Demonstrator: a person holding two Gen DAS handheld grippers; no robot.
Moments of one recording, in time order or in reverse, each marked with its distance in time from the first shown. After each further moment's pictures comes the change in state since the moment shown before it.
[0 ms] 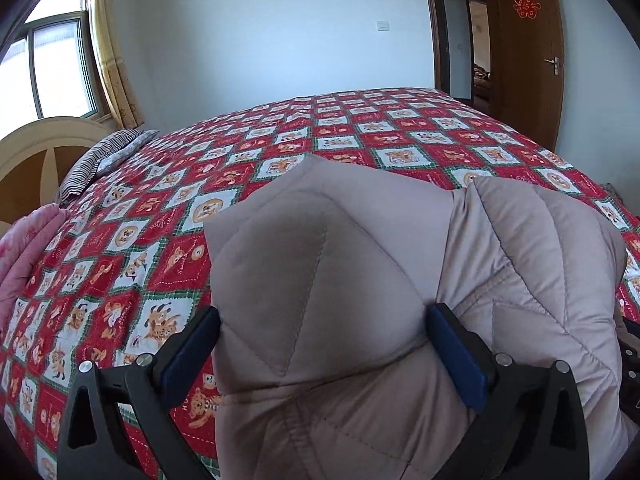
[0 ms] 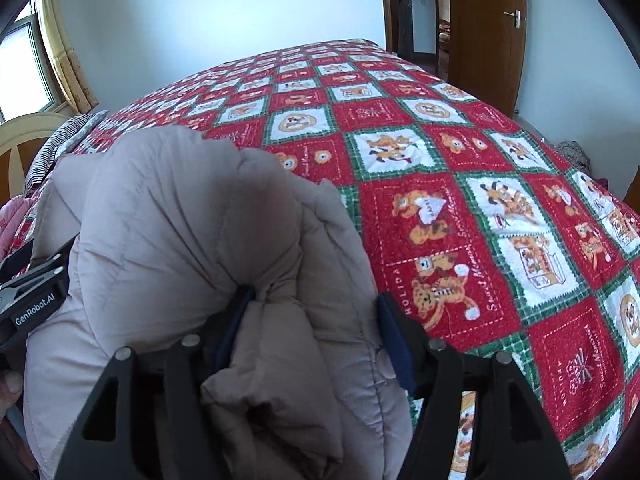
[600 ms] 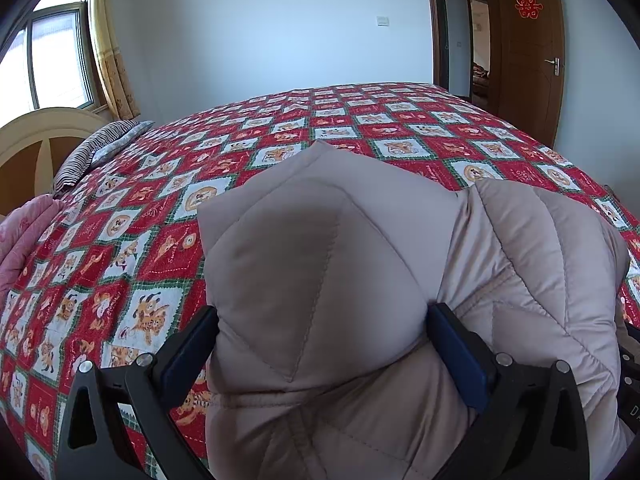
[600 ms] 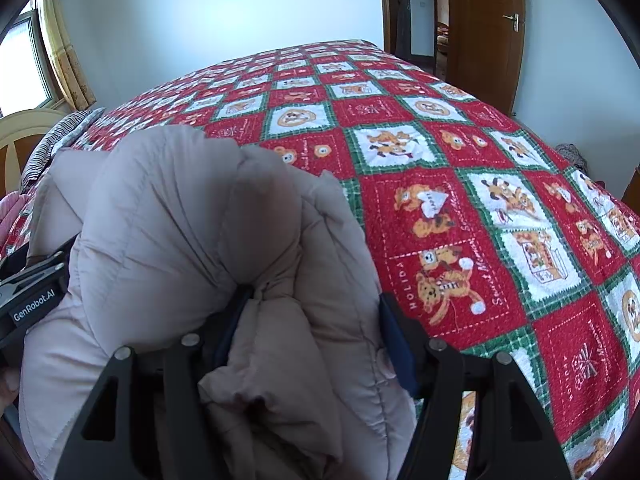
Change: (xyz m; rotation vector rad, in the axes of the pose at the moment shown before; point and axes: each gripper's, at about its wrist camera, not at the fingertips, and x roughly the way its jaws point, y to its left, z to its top) left arm 0.009 0.002 -0.006 -0.015 0.020 -0.022; right arm 0.005 0.003 -0.005 -0.007 -0.006 -0.019
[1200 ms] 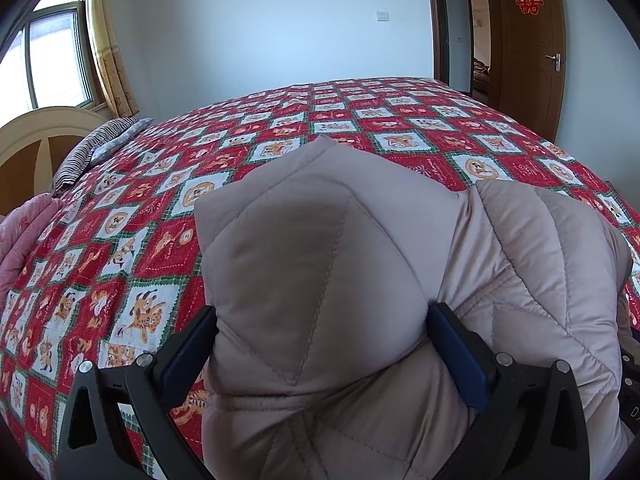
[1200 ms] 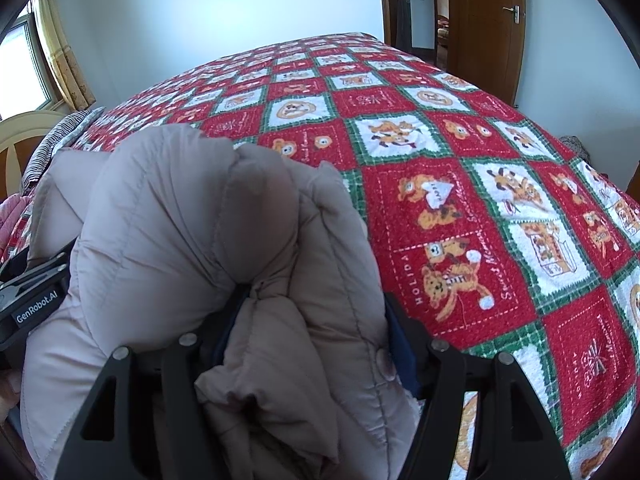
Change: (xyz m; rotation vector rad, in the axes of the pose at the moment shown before) left arm 0.005 -0.001 -0.002 0.004 0.014 0.002; right arm 0.007 -0.002 -0.001 0.017 0.020 0.013
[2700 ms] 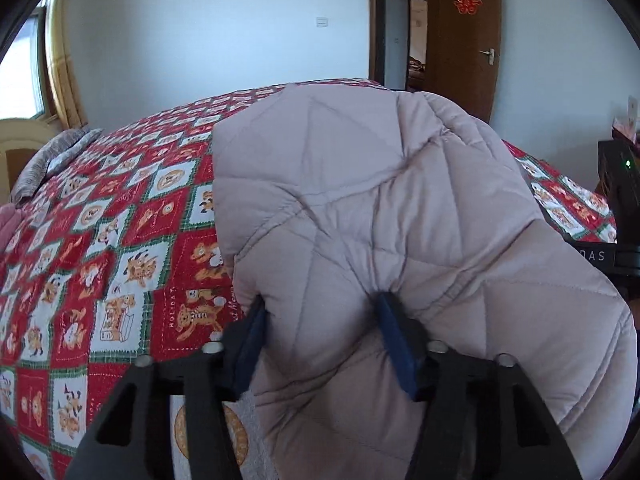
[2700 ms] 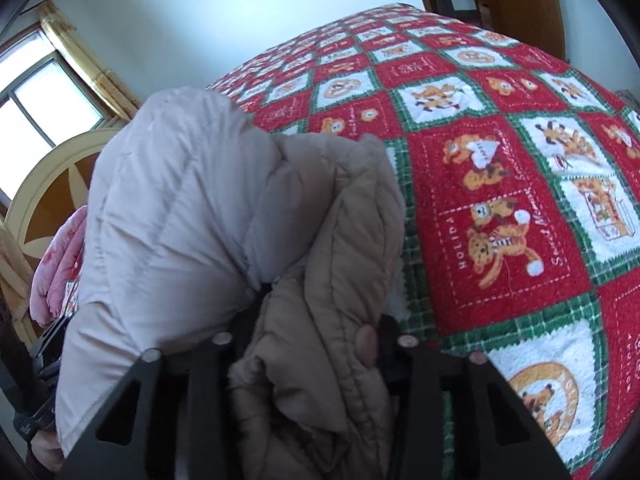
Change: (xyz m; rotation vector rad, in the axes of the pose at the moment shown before) left arm -0.075 0.015 -0.059 0.121 -0.023 -0.221; right arm -0.009 -0.018 -0.010 0.064 0.063 0.325
